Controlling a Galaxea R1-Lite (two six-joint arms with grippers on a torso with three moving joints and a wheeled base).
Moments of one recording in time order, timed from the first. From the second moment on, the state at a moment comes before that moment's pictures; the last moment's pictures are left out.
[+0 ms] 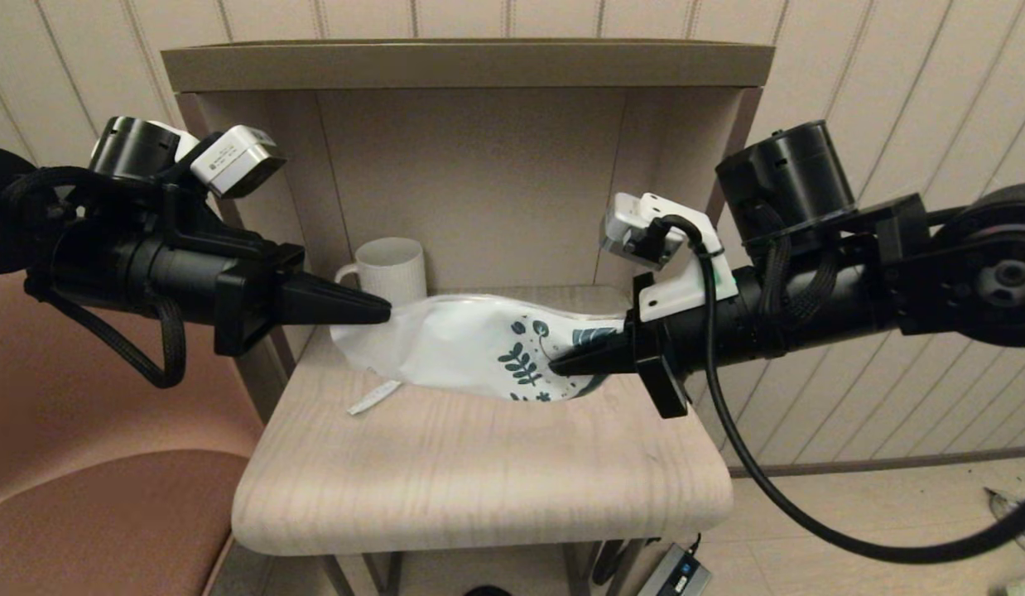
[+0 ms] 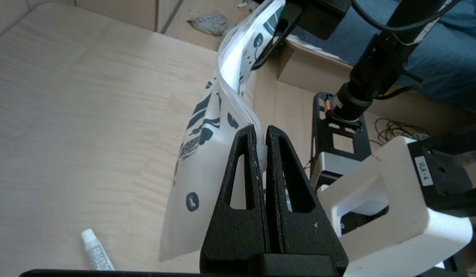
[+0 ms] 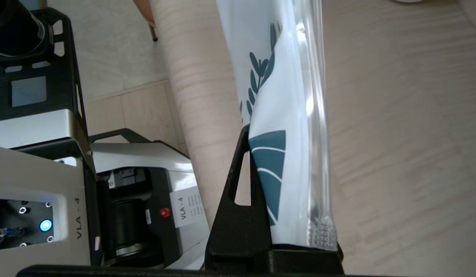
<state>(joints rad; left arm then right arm) -0.21 1.71 -1.42 0.46 -1.21 0.52 0.55 1.70 -1.39 0.24 0.58 -0.46</state>
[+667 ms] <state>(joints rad) -0.21 1.72 -1.42 0.45 -1.21 0.53 0.56 1.71 -1.38 0.24 0.58 -0.46</state>
